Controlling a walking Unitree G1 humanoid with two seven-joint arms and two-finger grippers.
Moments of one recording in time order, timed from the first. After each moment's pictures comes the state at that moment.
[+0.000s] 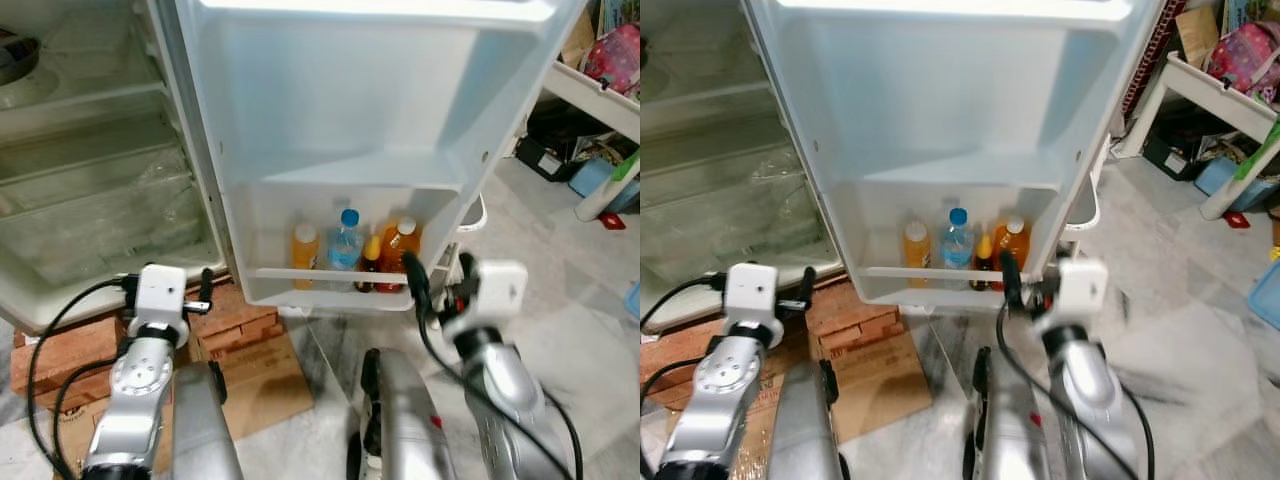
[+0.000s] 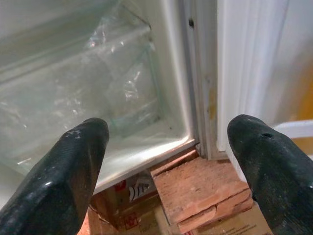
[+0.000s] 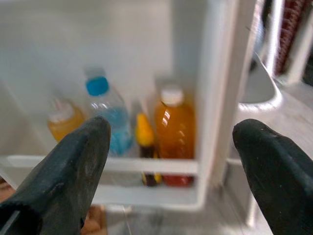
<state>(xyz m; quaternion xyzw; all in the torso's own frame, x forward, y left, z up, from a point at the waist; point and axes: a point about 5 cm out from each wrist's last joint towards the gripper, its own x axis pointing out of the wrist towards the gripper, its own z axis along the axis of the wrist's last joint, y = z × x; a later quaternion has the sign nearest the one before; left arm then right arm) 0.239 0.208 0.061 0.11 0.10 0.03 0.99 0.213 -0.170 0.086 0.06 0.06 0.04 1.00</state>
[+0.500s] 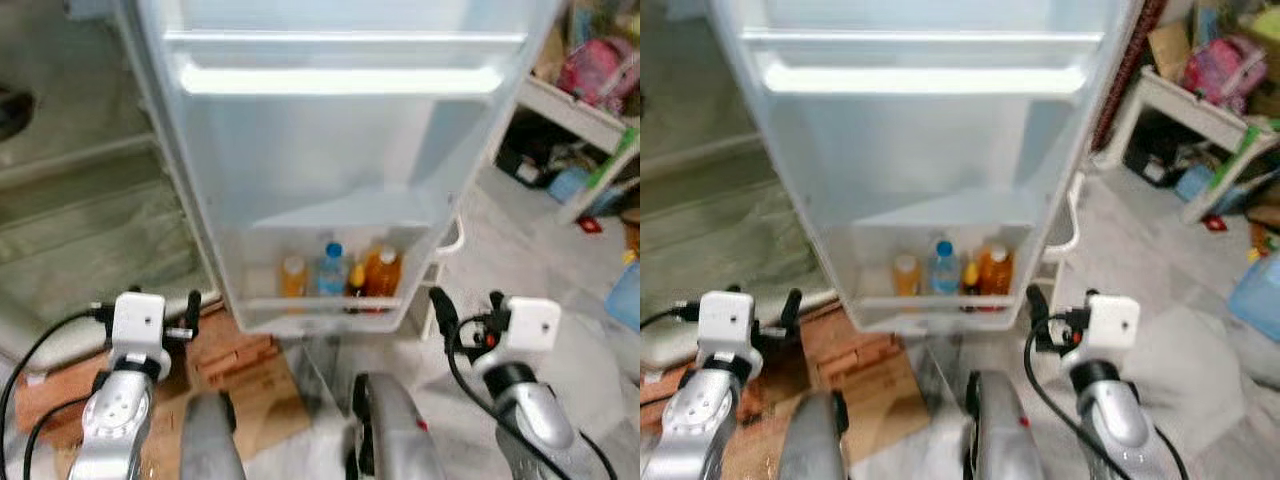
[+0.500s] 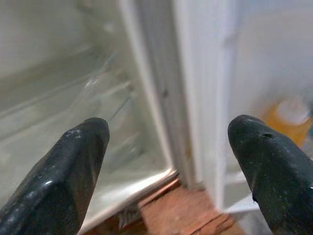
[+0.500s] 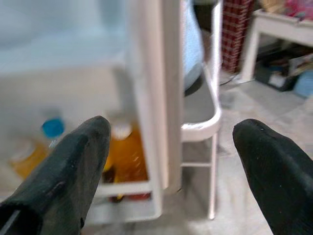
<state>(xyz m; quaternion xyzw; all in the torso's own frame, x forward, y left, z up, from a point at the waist) 0.217 0.210 0.070 0.10 0.09 0.01 0.99 0.204 -0.189 0.097 0.05 0.06 0.00 1.00</state>
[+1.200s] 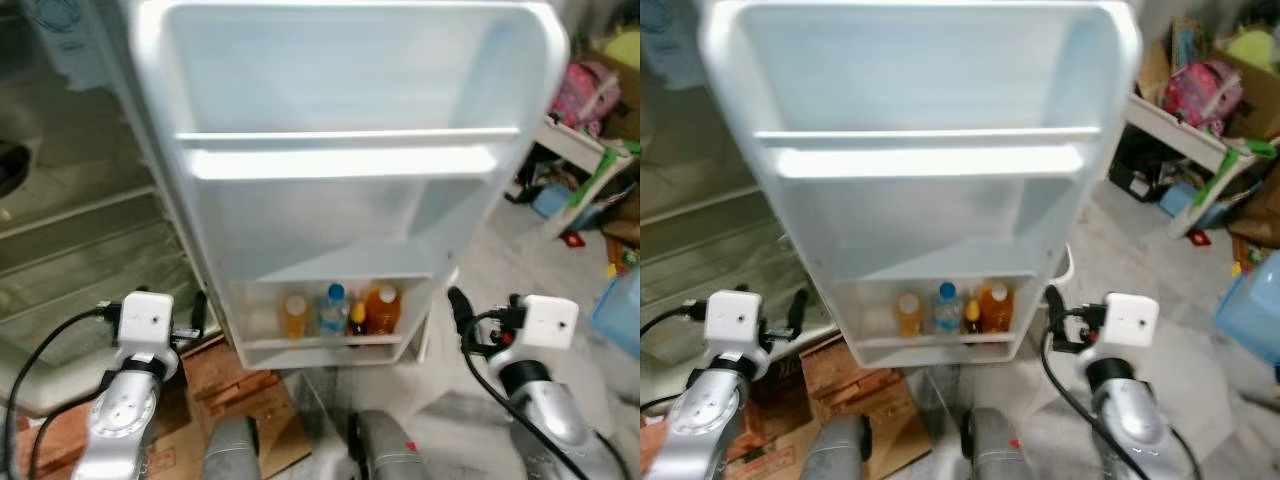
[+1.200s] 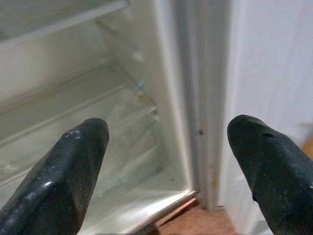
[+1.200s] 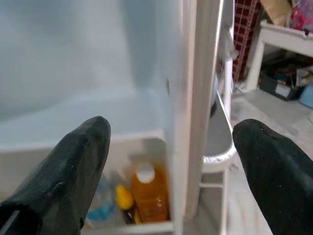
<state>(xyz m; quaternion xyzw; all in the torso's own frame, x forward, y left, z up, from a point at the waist) 0.214 0.222 0.069 0.11 0.10 0.03 0.99 0.209 -0.179 0.098 0.07 0.07 0.01 0.99</state>
